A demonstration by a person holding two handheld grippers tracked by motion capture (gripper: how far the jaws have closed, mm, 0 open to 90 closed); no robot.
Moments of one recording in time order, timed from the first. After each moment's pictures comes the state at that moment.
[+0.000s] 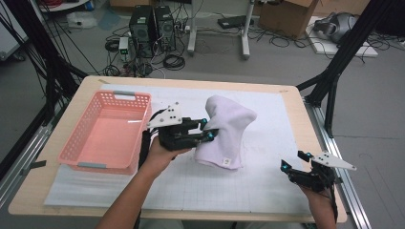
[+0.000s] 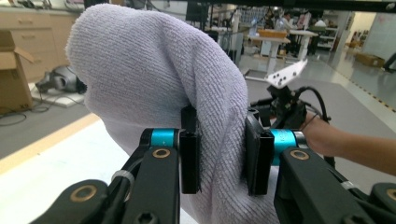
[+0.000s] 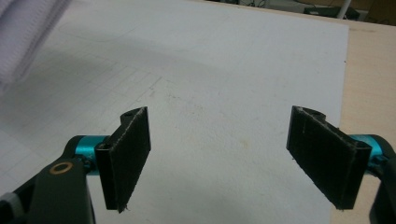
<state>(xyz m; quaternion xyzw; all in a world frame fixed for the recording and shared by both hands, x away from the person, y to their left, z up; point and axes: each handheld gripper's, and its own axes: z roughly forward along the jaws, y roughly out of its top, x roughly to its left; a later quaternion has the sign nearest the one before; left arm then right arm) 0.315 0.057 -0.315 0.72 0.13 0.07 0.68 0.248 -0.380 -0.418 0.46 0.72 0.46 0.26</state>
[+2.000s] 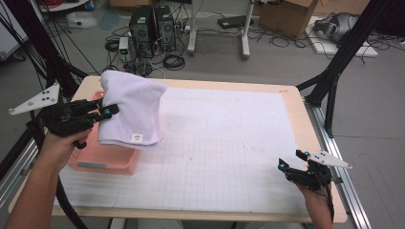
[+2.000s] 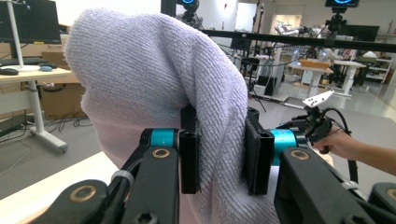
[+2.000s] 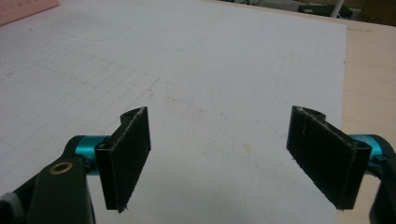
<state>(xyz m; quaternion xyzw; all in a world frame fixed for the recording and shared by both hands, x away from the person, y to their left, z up) 0.314 0.285 -0.284 0.67 0.20 0.14 0.71 0.251 -0.371 -0.417 0.46 0.72 0.44 0.27</state>
